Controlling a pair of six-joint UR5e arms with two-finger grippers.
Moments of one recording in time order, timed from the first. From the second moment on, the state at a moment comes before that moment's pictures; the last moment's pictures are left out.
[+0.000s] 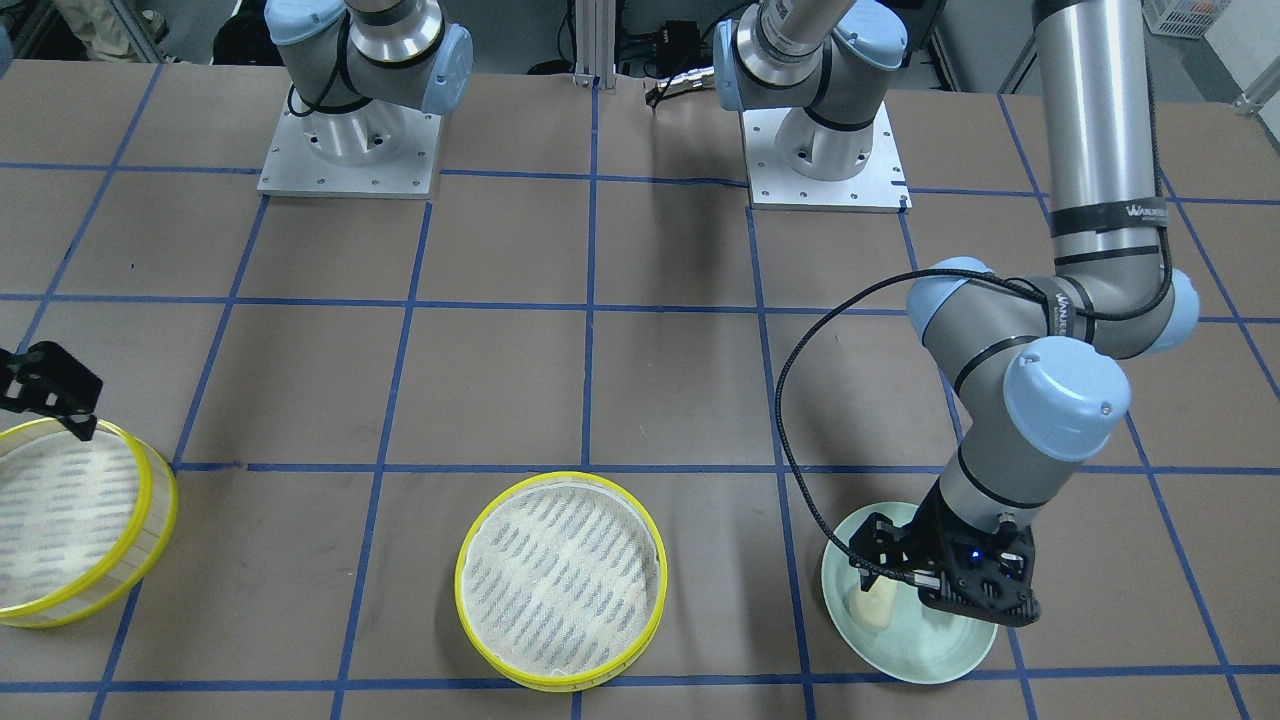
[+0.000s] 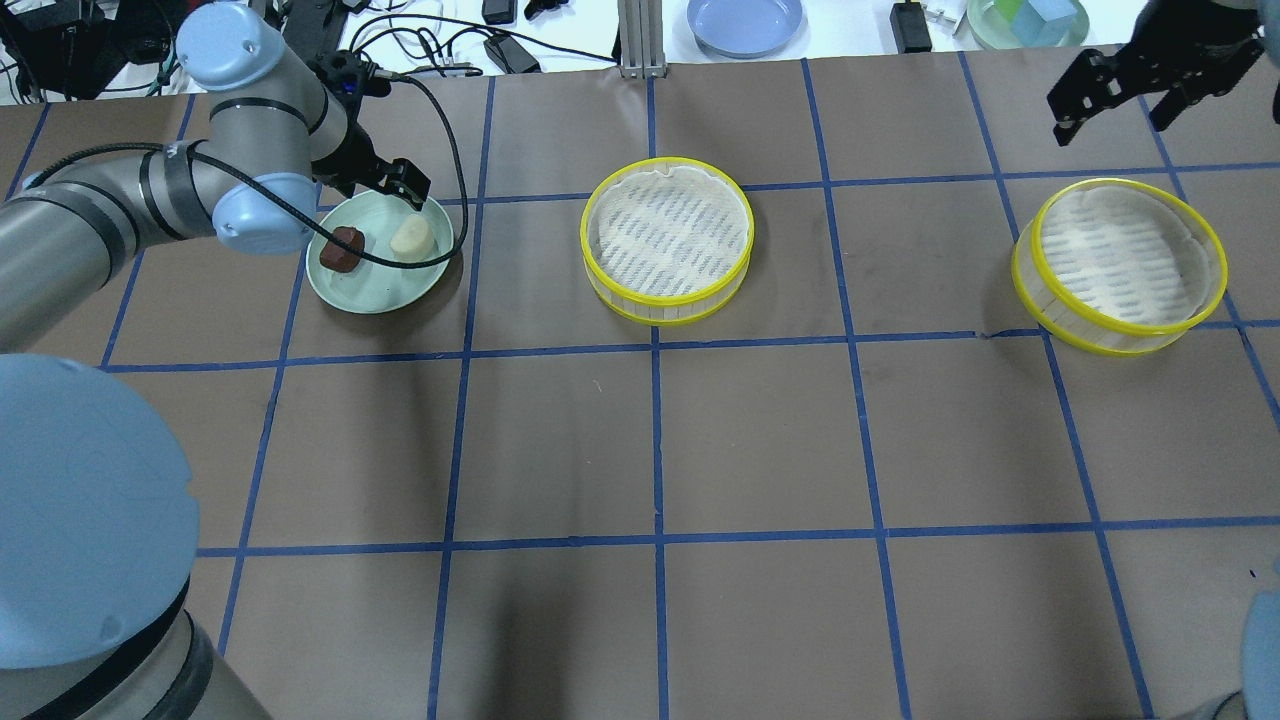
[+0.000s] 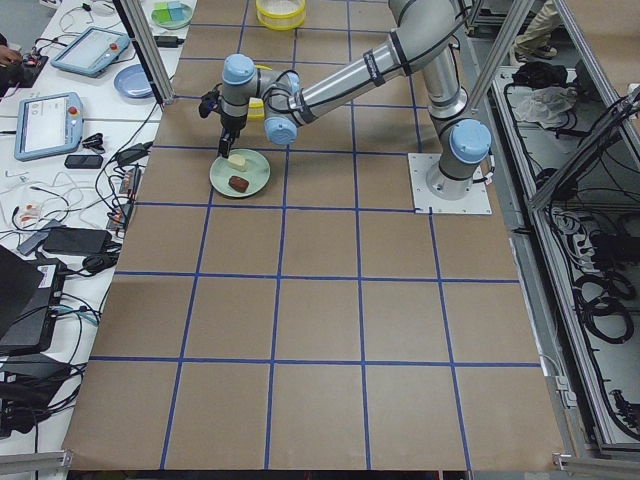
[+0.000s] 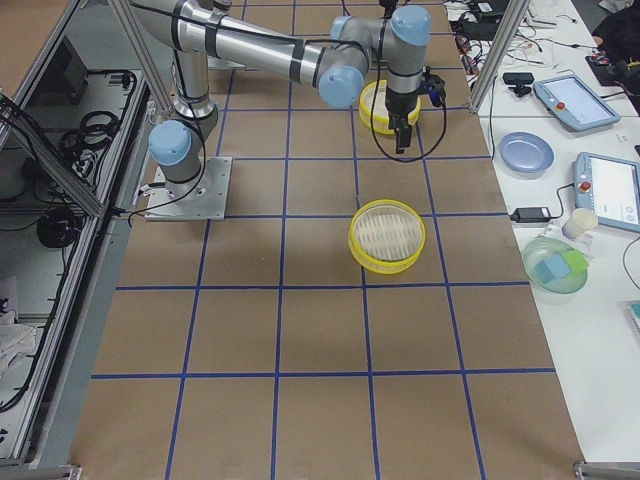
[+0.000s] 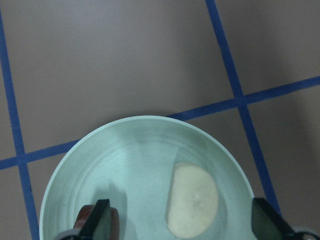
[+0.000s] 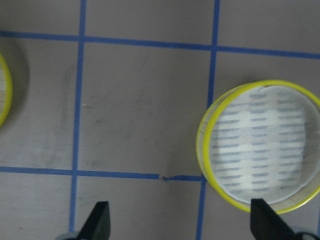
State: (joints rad) left arm -1.43 -2.11 -1.60 -0.75 1.52 0.39; right arm 1.22 -1.30 1.45 -1.84 -1.58 -0.46
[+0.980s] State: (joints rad) left arm -1.45 -2.17 -1.58 -0.67 1.51 0.27; right arm 0.99 -1.10 1.43 -2.06 -1.59 -0.75
